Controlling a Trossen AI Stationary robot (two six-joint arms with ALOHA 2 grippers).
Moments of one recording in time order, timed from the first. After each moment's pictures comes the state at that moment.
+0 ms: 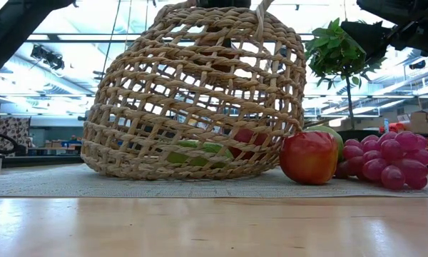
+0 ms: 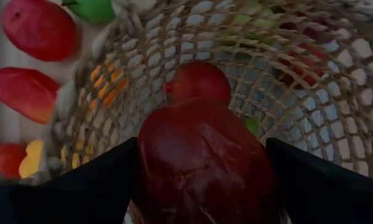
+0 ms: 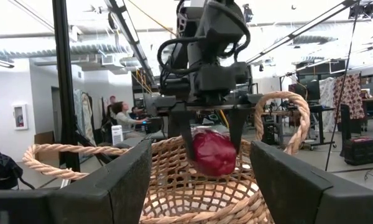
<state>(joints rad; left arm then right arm) 0.16 2.11 2.32 -1.41 0.06 0.12 0.23 0.13 0.01 0.48 0.31 -0.06</state>
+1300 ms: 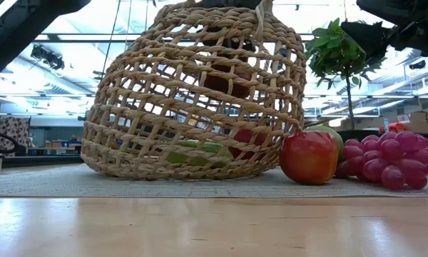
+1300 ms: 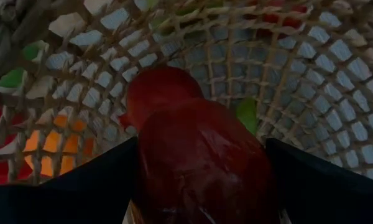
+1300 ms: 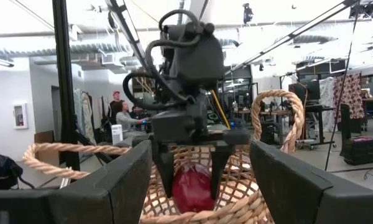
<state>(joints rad) 0.07 2.24 2.32 -1.39 0.05 0.50 0.23 0.13 0.01 0.48 0.31 -0.06</state>
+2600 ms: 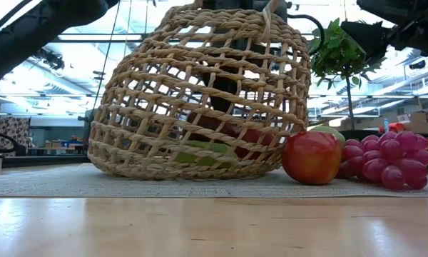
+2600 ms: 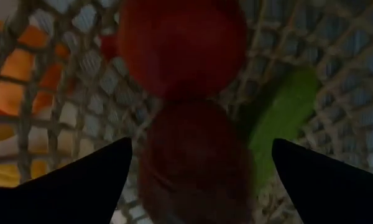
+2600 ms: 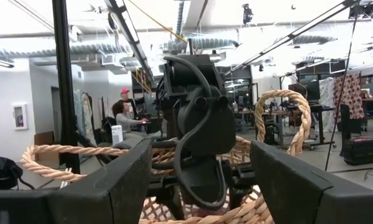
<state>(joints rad) 0.07 2.37 2.32 -1.48 -0.10 0.24 0.23 0.13 0.01 0.48 0.31 -0.06</state>
